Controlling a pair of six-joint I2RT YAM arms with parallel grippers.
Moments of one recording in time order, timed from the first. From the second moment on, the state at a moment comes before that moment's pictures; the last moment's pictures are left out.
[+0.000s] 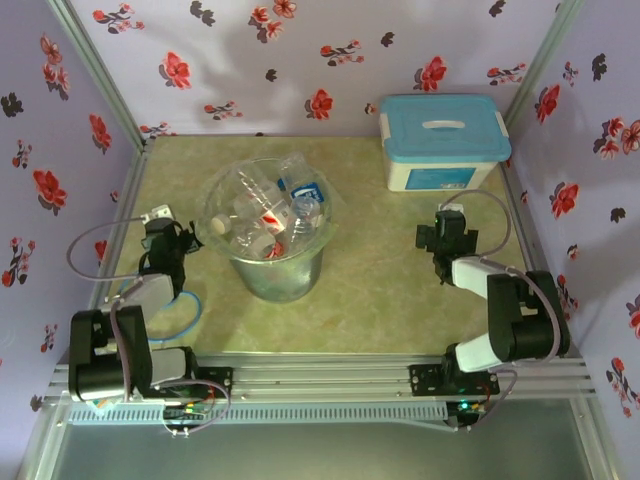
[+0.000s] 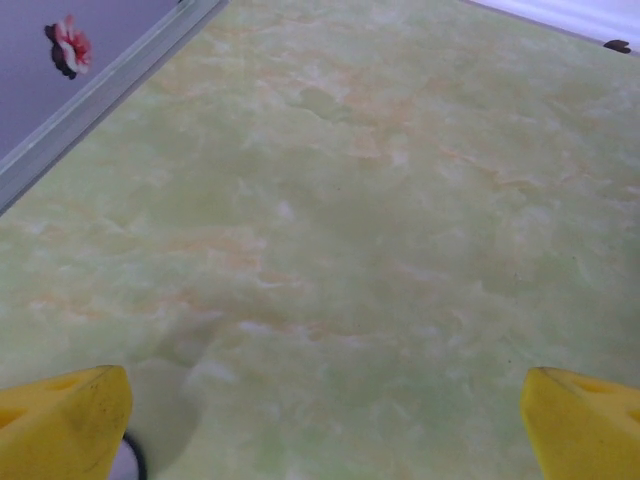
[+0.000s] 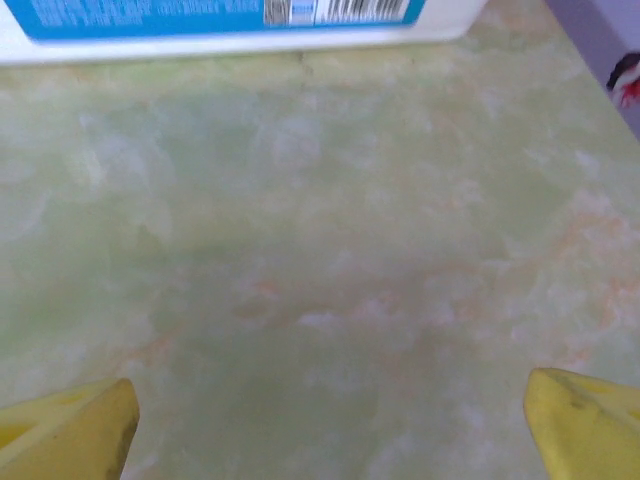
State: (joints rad) left arm 0.05 1.30 0.45 0.32 -0.15 -0.24; right arm 0.10 1.46 0.53 0.26 0.33 0.07
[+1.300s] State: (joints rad) left arm 0.04 1.54 0.28 0.92 -0.14 -0.09; right arm 0.05 1.56 0.37 0.78 0.25 0.09
